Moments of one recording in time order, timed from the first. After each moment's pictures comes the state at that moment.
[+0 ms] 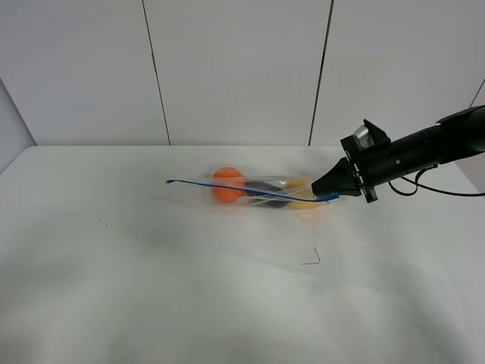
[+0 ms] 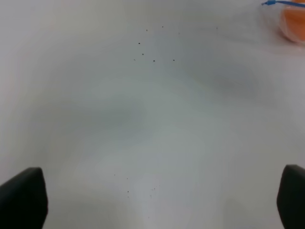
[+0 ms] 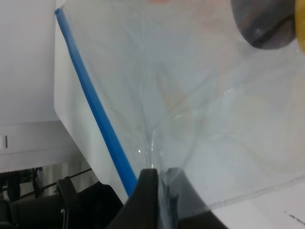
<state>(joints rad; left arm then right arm) 0.12 -0.01 -0.49 -0.04 1.07 0.03 -0.08 2.06 -1.27 1.16 1.21 -0.86</state>
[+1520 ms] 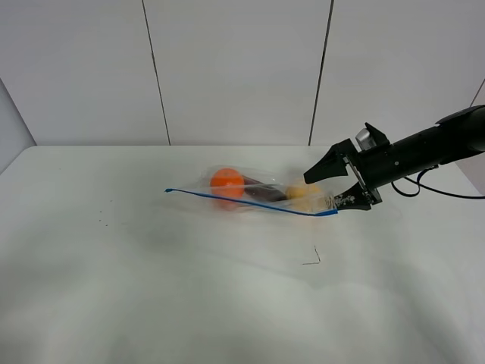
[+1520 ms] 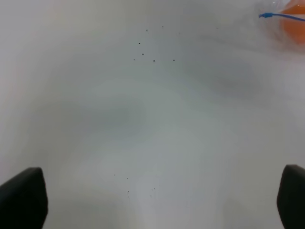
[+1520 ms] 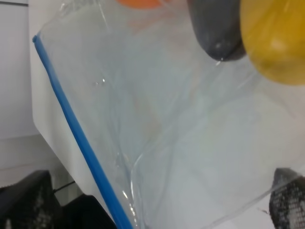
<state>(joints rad) 0.12 -0.01 -0.49 -0.04 1.07 0.03 -0.08 2.06 -1.27 1.11 1.15 -0.79</state>
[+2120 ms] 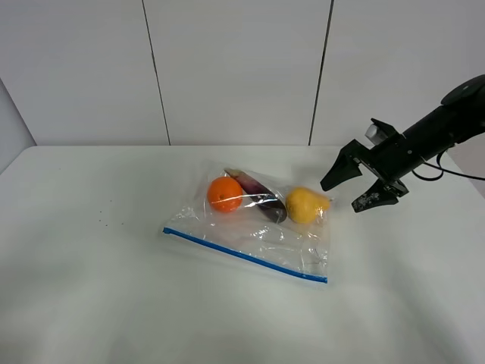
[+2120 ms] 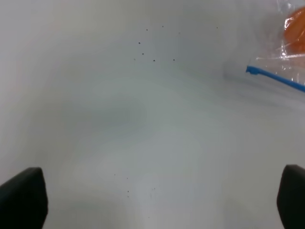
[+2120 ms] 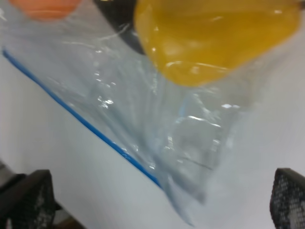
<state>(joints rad) 0.12 -0.01 -0.49 -0.04 1.07 0.03 -0.08 2.00 -1.39 0.77 1.17 -0.56</state>
